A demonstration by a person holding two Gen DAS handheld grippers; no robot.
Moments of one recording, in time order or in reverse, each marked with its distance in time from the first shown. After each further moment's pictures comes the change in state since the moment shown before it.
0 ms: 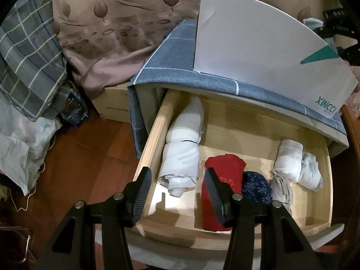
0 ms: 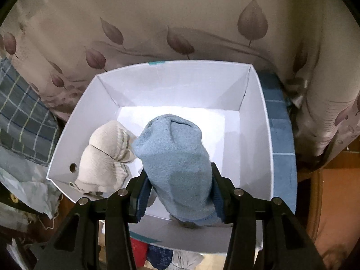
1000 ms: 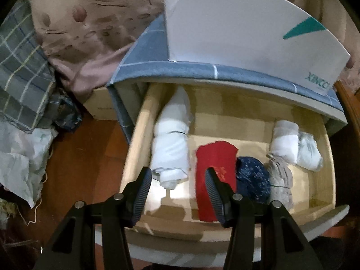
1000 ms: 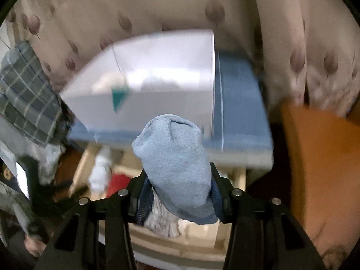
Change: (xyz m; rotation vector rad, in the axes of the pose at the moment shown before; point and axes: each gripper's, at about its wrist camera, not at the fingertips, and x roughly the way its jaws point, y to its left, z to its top) left arm 0.003 -0.021 0.000 0.111 0.051 0.012; right arm -0.081 -0.026 -0.143 -0.032 -0.138 -0.026
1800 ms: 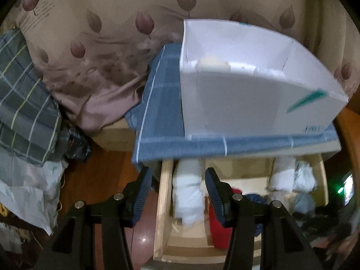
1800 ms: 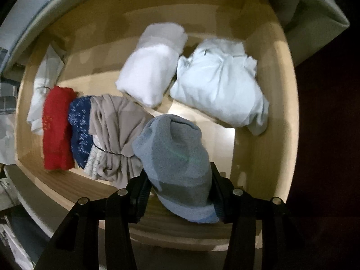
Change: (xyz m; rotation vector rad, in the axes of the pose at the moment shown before) left arm -0.036 0.016 0.073 0.088 -0.067 0.011; right arm 0.161 -0.028 -0.127 0.127 0.605 -0.045
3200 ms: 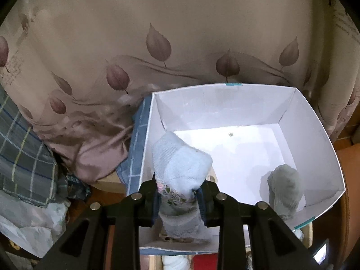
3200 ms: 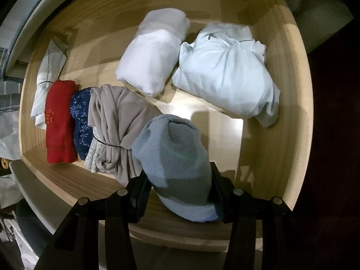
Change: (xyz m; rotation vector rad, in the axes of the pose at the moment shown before) left arm 0.006 -0.048 0.159 0.074 -0.094 -0.004; right arm 0.008 -0.016 -0.003 -0.005 0.076 0.060
